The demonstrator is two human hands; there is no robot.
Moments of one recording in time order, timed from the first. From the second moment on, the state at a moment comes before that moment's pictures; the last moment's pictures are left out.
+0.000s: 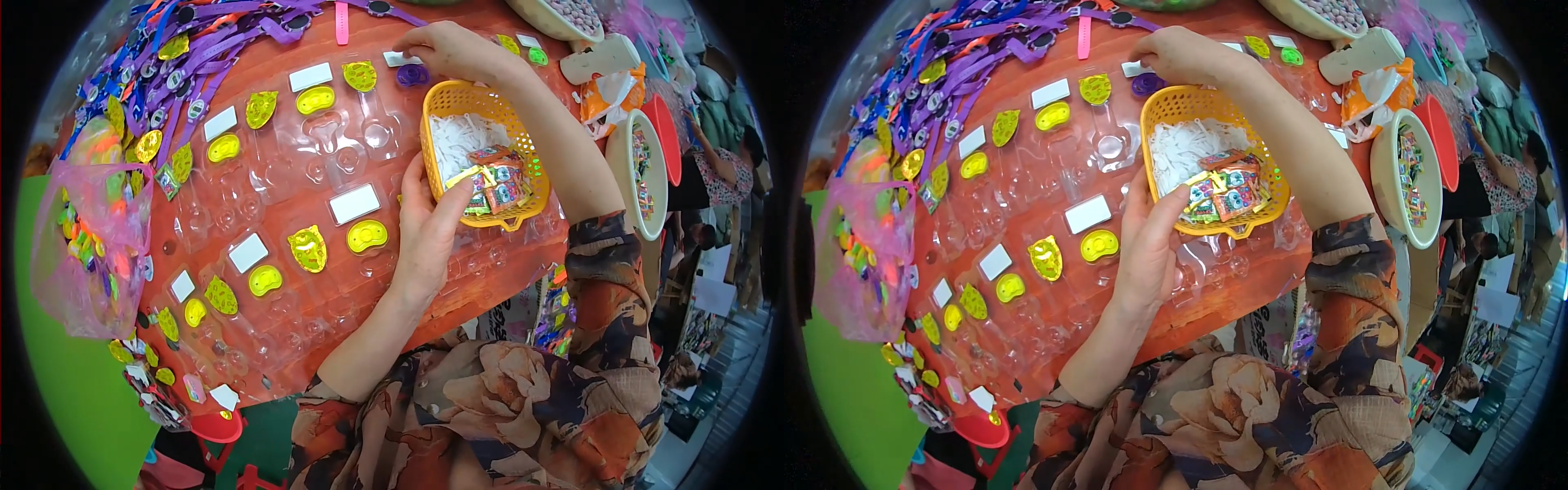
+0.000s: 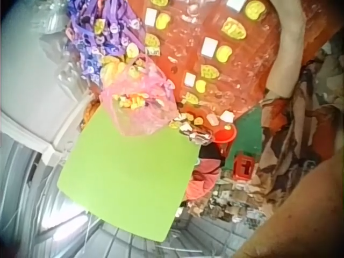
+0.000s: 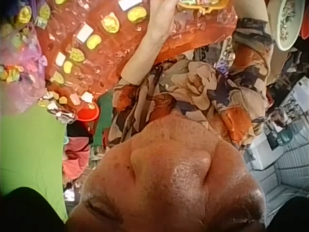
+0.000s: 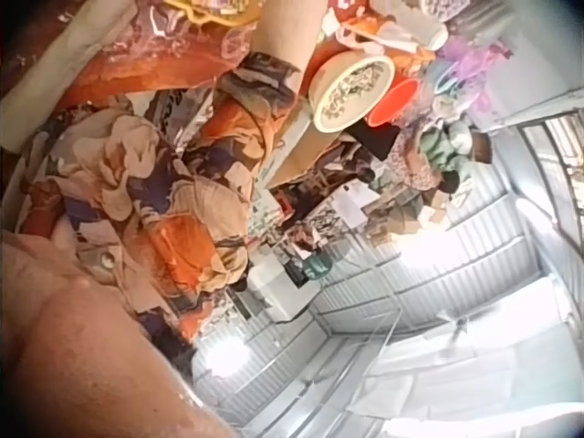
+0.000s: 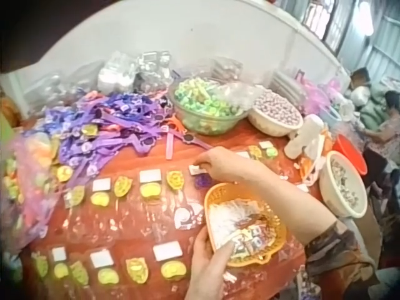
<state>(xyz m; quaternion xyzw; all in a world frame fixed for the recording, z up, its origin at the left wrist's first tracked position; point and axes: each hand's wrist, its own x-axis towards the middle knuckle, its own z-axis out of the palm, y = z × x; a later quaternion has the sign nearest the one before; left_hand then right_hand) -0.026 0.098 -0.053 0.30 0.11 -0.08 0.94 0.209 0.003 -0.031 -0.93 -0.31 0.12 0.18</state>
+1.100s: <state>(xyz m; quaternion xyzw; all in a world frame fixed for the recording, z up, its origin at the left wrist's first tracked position) -0.028 0.101 -0.059 0.31 0.12 -0.11 0.94 0.059 -0.076 0.035 -0.91 -0.33 -0.06 0.23</state>
